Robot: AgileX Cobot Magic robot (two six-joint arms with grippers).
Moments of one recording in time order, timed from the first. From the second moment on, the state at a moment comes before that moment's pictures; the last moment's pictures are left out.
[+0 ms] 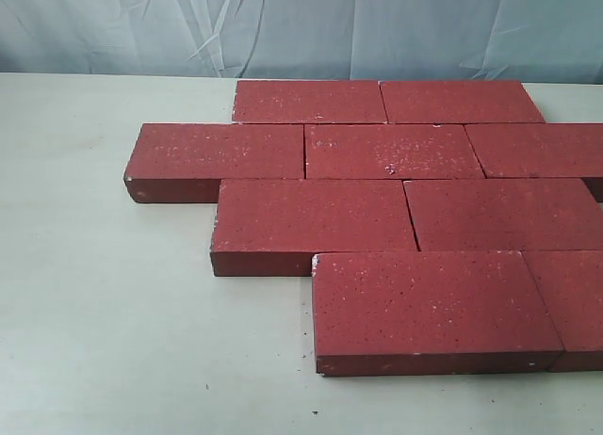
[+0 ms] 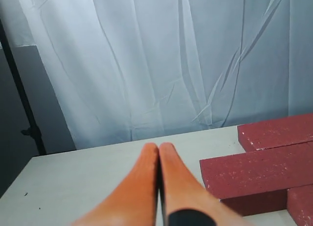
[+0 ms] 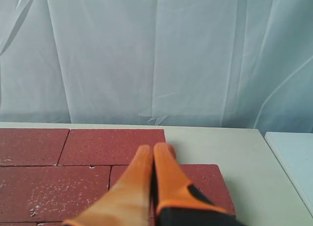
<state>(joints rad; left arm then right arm) -0.07 0.18 -0.35 0.03 0.27 0.09 -0.07 0.72 -0.77 0.06 0.38 -0.11</state>
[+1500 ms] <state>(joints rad) -0.02 0.00 0.00 0.03 0.23 -0.02 -0.07 0.72 -0.77 0.06 0.38 -0.11</state>
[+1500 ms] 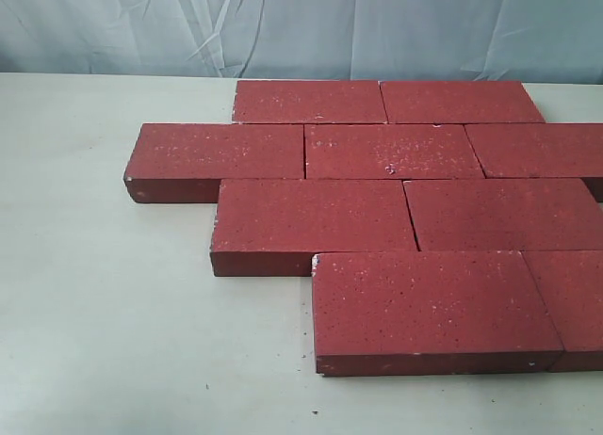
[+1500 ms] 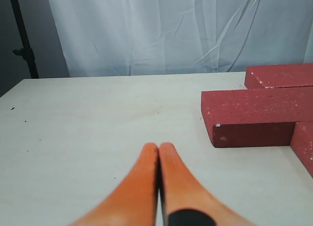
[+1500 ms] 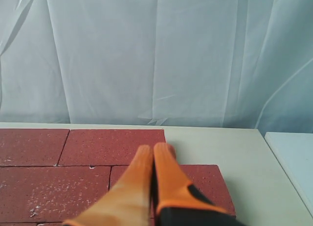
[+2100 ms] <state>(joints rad) -0.01 0.00 0.00 0.03 0.22 -0.02 -0.07 0.72 -0.77 0.06 0.38 -0.11</state>
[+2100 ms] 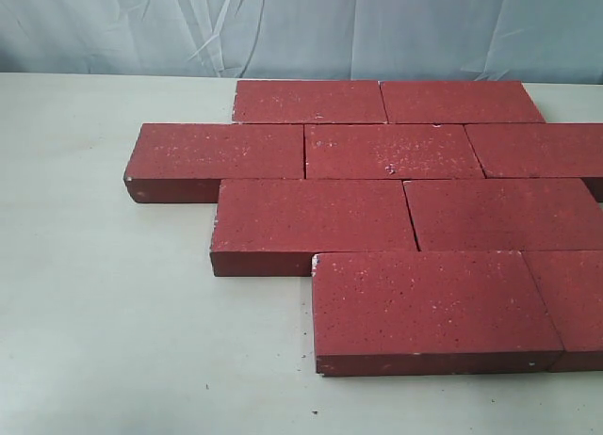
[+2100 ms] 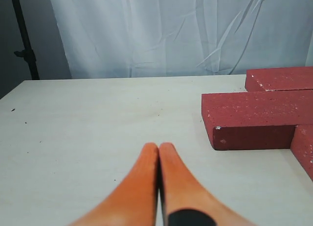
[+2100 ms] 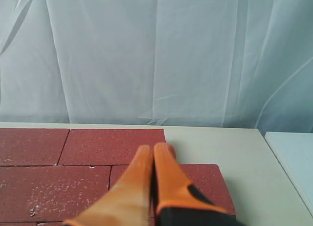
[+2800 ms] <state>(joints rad) -0.01 0.00 0.00 0.03 0.22 -0.02 -0.07 0.63 -0.67 0.00 0.35 -0.11</state>
